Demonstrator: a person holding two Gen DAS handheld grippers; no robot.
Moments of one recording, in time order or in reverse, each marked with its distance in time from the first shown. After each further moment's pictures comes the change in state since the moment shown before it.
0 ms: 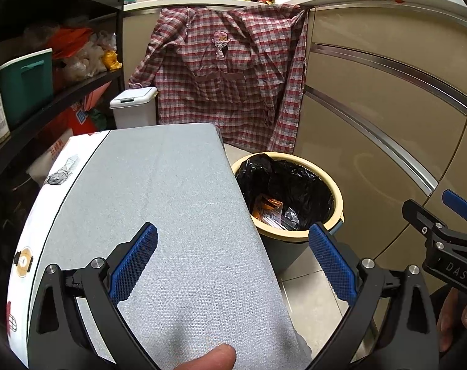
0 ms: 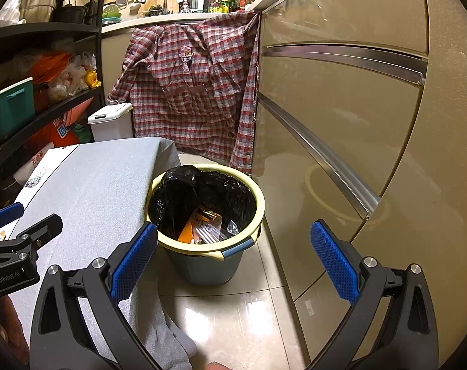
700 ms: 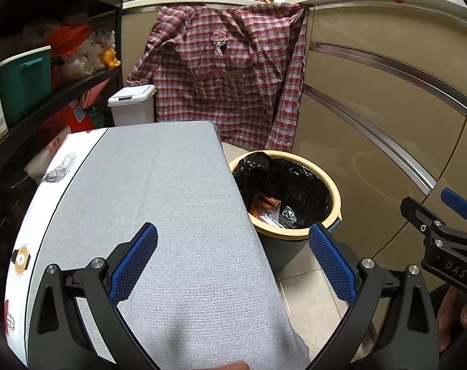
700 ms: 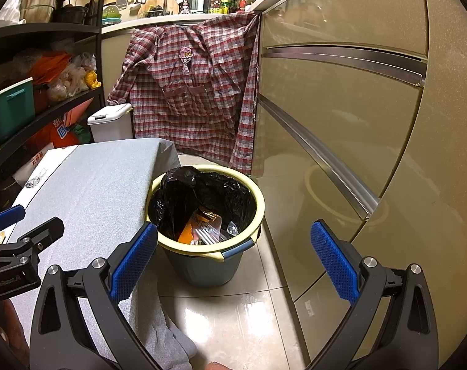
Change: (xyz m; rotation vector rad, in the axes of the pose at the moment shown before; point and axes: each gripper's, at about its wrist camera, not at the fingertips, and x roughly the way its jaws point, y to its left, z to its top) left arm 0.003 -0.007 -0.001 -0.011 0.010 -0.004; right arm 0.000 -0.001 0.001 0.001 -0.001 0.001
